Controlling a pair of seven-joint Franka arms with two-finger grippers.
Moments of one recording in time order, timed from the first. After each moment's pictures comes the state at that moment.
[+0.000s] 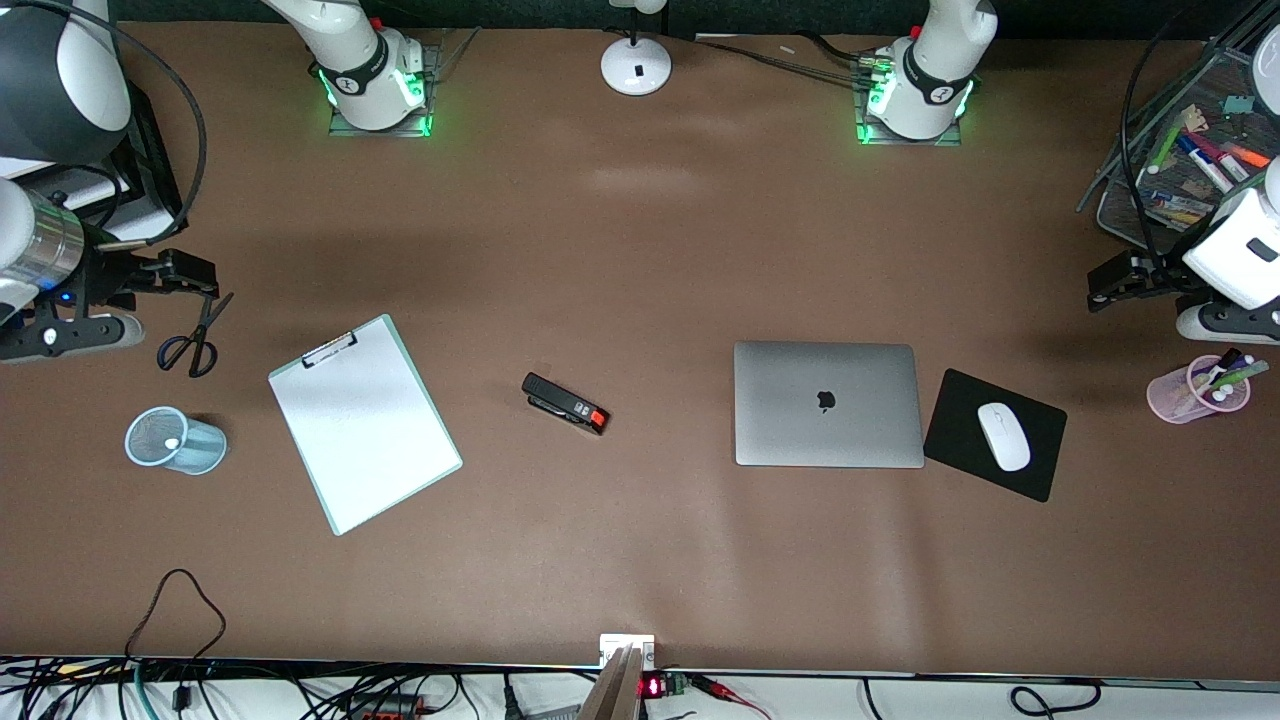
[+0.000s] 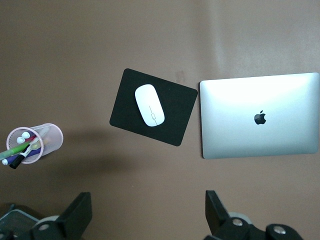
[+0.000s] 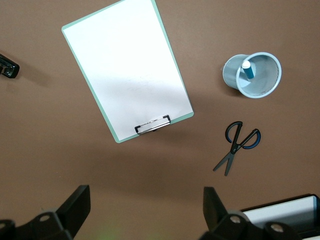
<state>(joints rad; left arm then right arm) -0.01 0.06 0.04 -1.68 0.05 1.75 0.08 0.05 0.16 -0.05 -1.58 -0.04 1.60 -0.16</state>
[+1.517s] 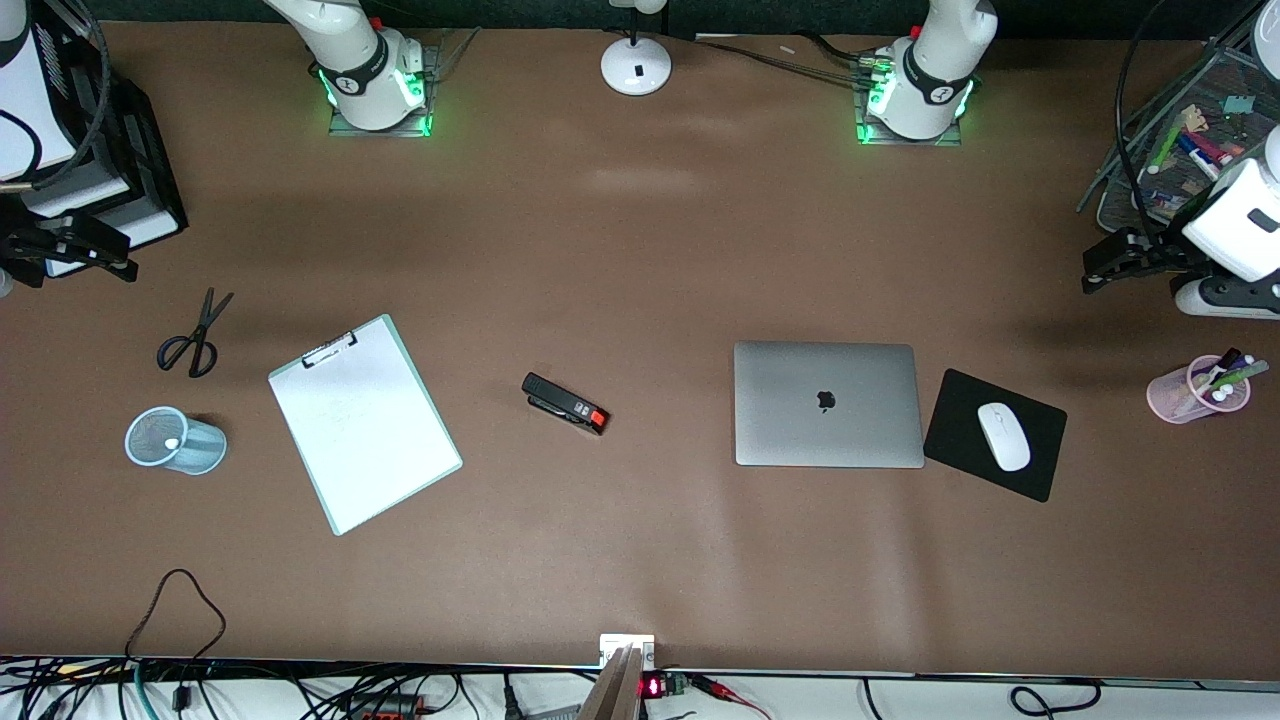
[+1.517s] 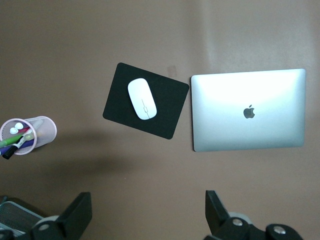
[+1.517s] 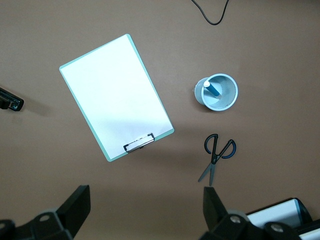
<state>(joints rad) -0.03 0.02 0.04 -1.69 0.03 1.70 0.06 0.02 0.08 -0.08 -1.53 -0.03 1.63 -0.15</state>
